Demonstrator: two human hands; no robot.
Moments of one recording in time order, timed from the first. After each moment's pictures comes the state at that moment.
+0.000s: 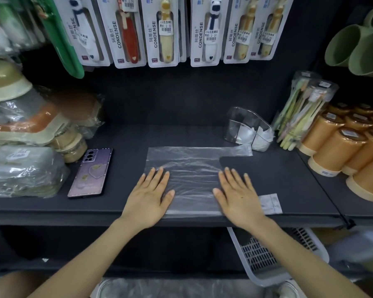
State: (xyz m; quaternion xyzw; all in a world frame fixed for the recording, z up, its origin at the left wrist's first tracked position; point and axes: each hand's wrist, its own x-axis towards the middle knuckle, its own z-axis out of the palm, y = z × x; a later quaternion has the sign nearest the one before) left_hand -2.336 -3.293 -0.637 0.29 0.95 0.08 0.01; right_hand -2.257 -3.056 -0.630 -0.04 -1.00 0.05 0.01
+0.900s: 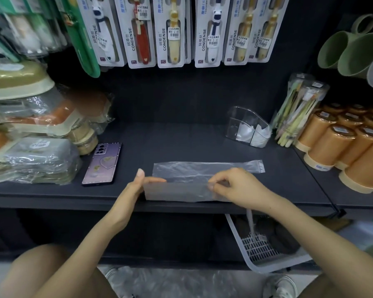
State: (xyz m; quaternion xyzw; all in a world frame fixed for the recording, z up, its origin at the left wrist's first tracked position) left_hand -2.290 -3.337 -0.594 0.15 0.72 0.66 0.17; right_hand -2.232 -3.080 -0.542 0.06 -0.96 0.28 -0.03
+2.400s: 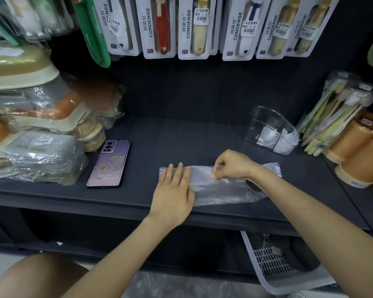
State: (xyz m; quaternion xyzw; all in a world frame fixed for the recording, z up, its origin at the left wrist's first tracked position) left_hand -2.324 -3.273 -0.630 0.23 0.97 0.09 0.00; right_hand -2.362 -3.071 -0.576 -0.01 -0.97 0.18 -0.15
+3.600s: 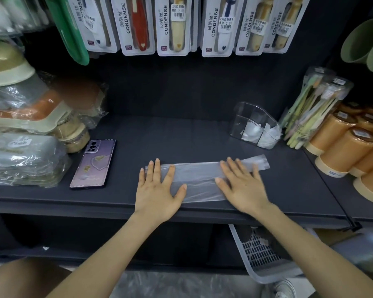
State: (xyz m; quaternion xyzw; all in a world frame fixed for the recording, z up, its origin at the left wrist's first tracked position) left_hand -2.325 -3.270 -0.632 0.18 0.98 0.06 0.04; right_hand -2.280 -3.044 -0.628 -0.06 -1.00 0.01 -0.03
